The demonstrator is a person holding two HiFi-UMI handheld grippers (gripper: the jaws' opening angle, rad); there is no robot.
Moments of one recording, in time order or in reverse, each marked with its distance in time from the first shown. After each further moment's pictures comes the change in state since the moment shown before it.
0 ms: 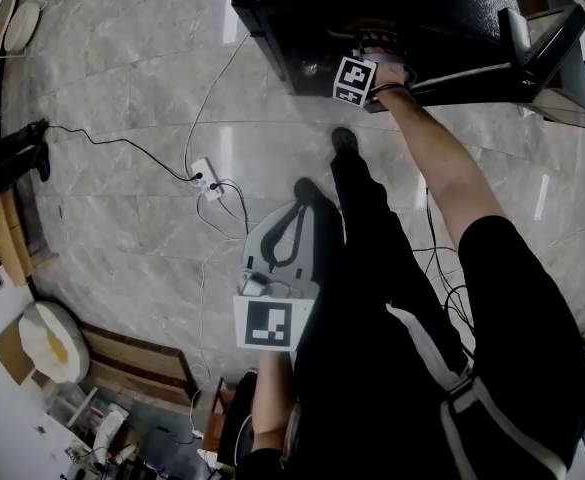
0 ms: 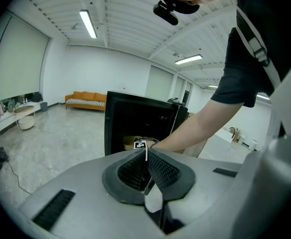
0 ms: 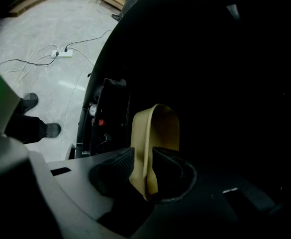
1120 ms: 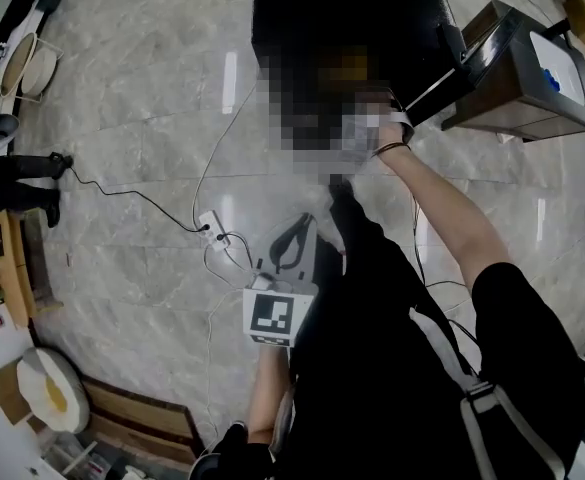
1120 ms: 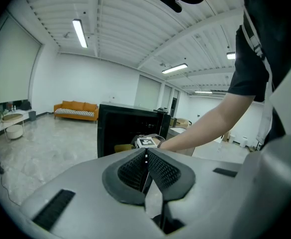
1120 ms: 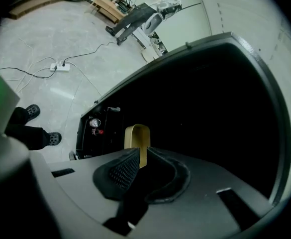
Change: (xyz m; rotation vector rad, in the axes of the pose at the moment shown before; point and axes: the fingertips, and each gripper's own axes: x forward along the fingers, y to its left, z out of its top) left arm -0.062 -0.023 -0.005 0.123 -0.095 -0.140; right arm -0.170 -0.032 0.010 0.056 -0.073 -0.127
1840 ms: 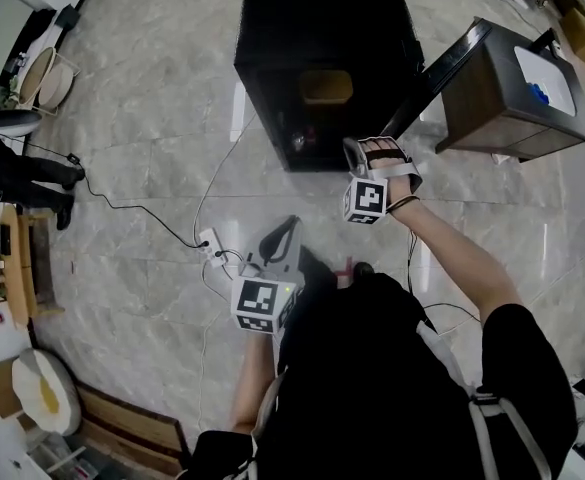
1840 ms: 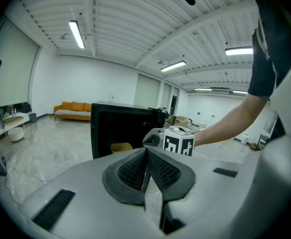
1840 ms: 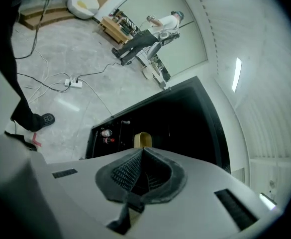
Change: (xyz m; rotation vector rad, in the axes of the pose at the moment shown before) left arm 0.004 -0.045 -0.009 0.028 0.034 0.010; right arm -0.154 0.011 -0.025 0.021 -0.184 0.005
